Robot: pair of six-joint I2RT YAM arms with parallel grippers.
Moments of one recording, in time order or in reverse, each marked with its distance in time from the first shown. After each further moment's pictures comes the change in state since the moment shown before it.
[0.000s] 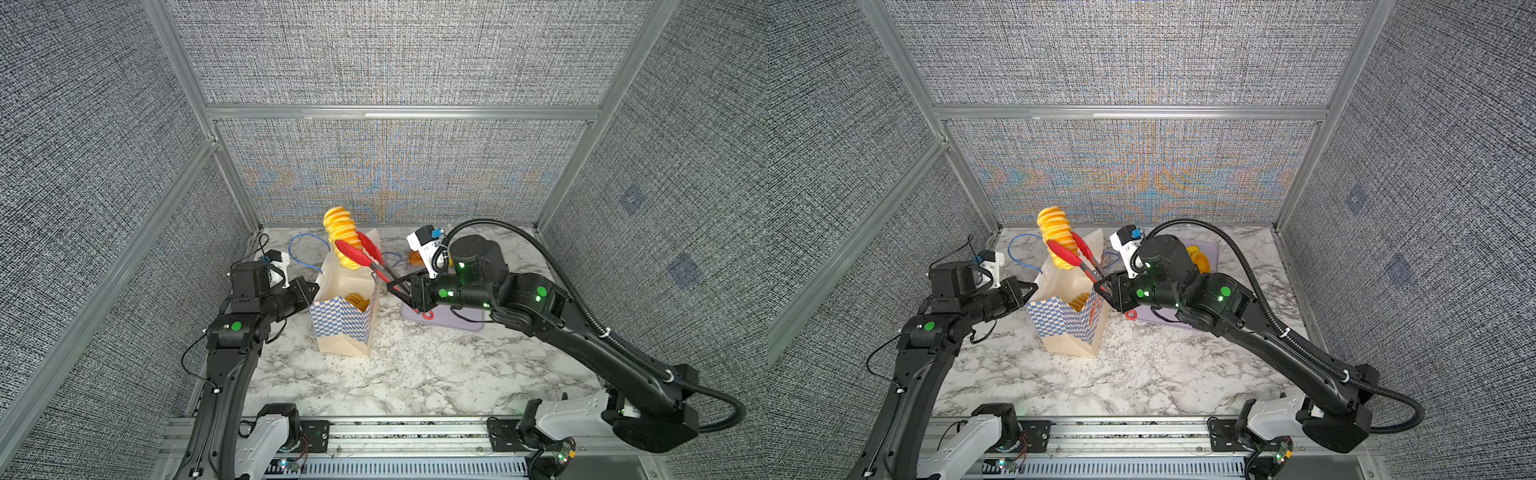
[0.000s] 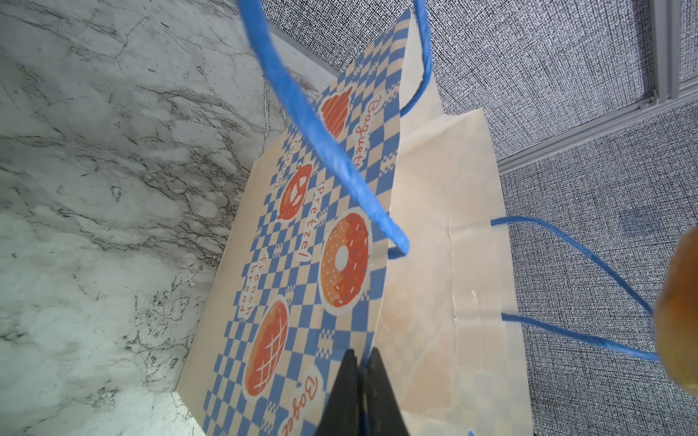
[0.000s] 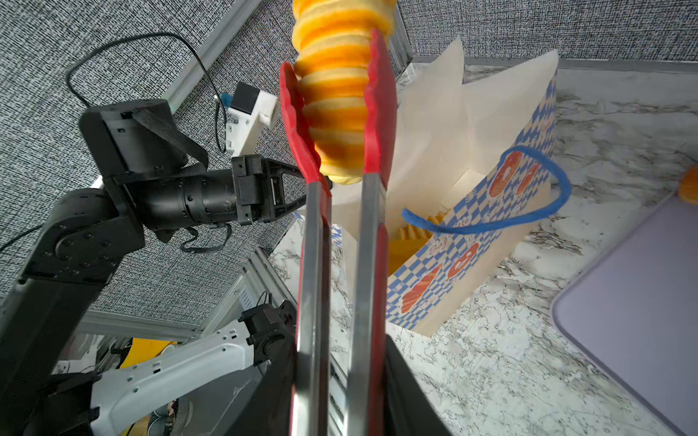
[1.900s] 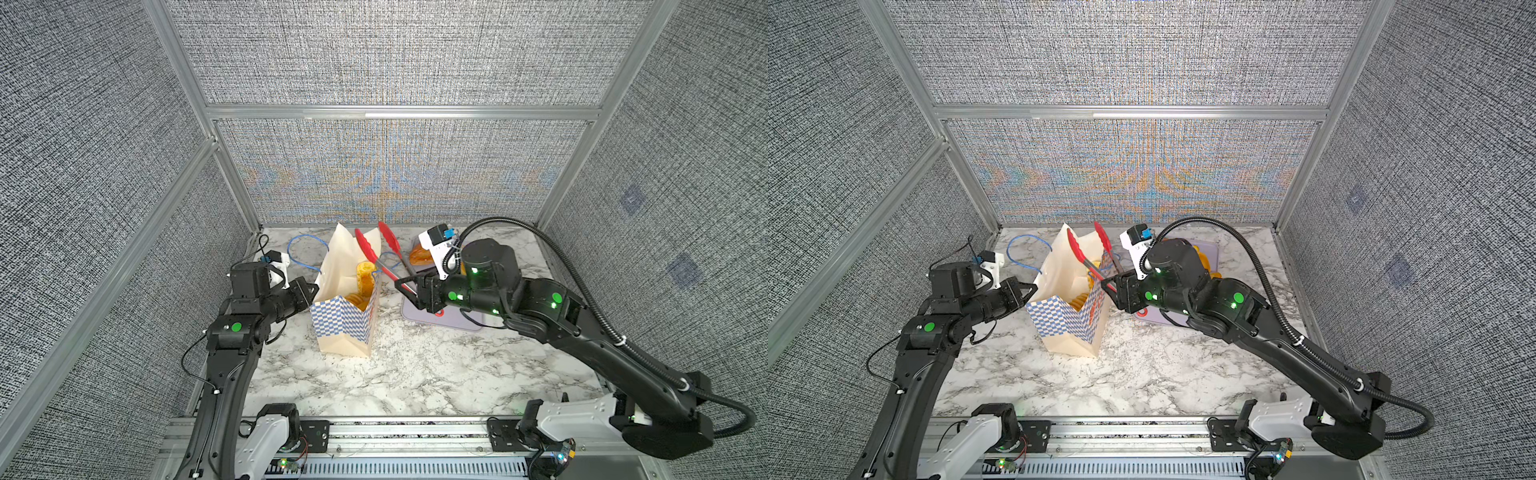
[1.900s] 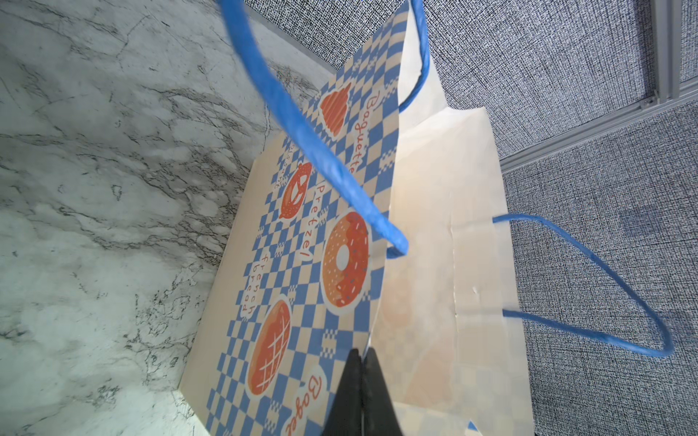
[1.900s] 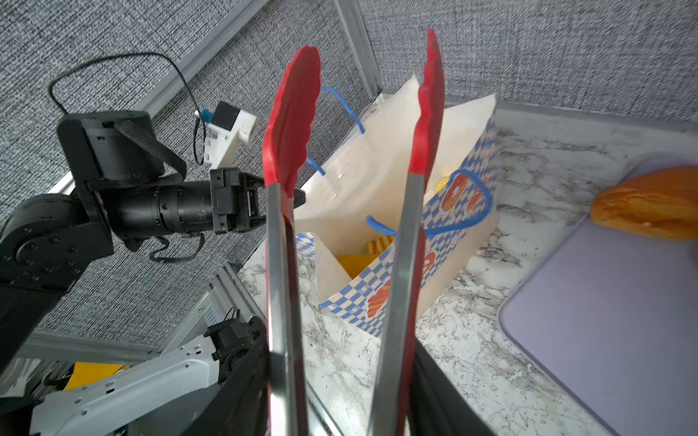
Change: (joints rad) left arm 0.000 -0.005 -0.005 0.000 -0.001 0.000; right arm -0.005 -0.070 -0.011 -0.013 0.153 -0.071
